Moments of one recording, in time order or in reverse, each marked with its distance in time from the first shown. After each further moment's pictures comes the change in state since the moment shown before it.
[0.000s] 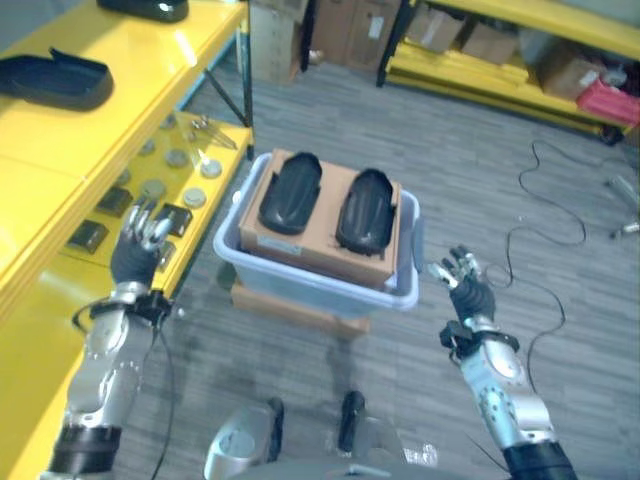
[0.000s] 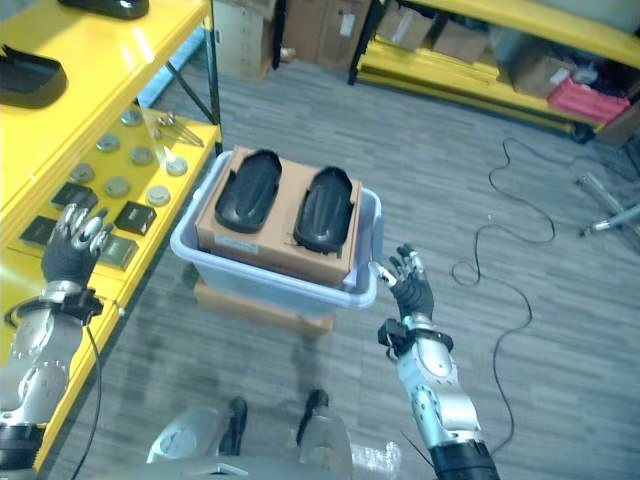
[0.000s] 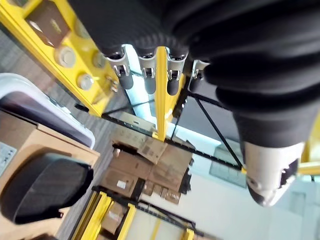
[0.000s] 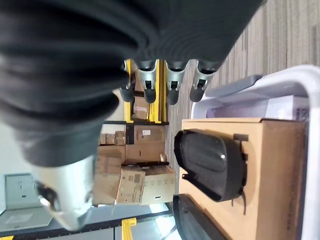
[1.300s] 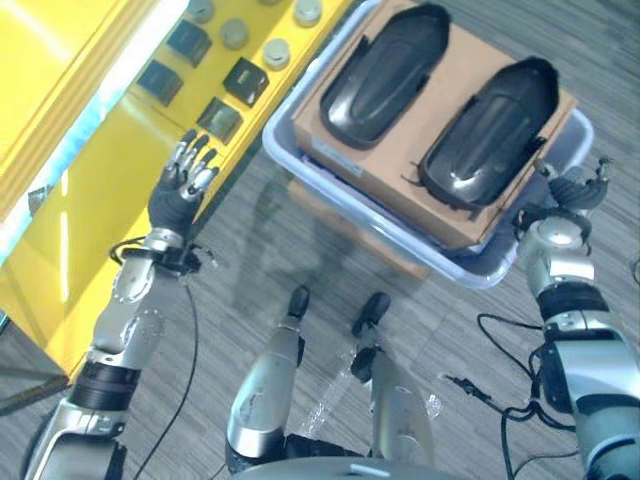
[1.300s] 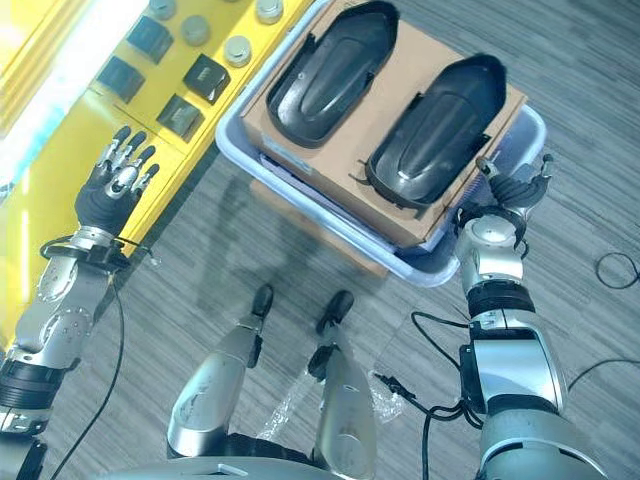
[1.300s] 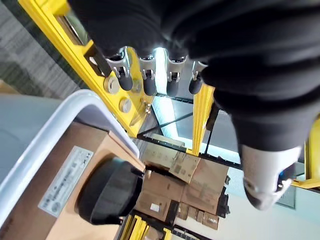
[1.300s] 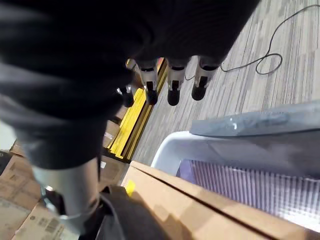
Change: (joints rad) left arm -0.295 0.109 -0.172 0.033 -0.089 -0.069 -0.108; right arm -0.821 -0.272 -0.002 0.912 -0.138 -0.021 -0.430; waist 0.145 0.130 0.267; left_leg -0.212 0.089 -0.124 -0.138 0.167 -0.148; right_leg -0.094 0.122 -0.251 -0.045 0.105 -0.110
